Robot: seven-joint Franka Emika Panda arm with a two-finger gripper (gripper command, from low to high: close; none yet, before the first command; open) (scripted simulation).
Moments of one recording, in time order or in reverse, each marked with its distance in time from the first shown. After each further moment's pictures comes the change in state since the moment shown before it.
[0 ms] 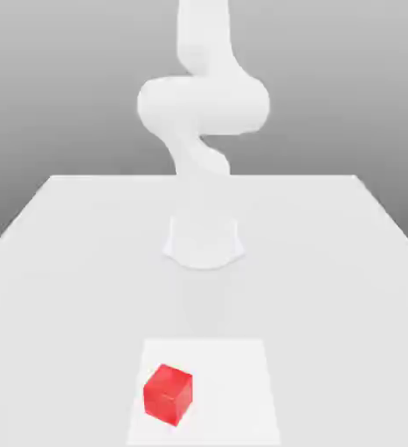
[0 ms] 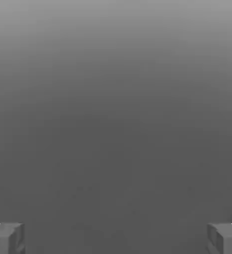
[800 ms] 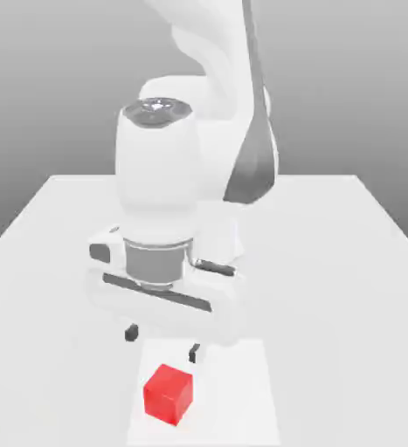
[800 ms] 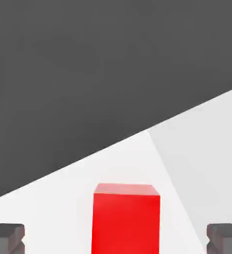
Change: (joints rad) arm -0.123 0.875 0.022 -0.254 -0.012 0.416 0.315
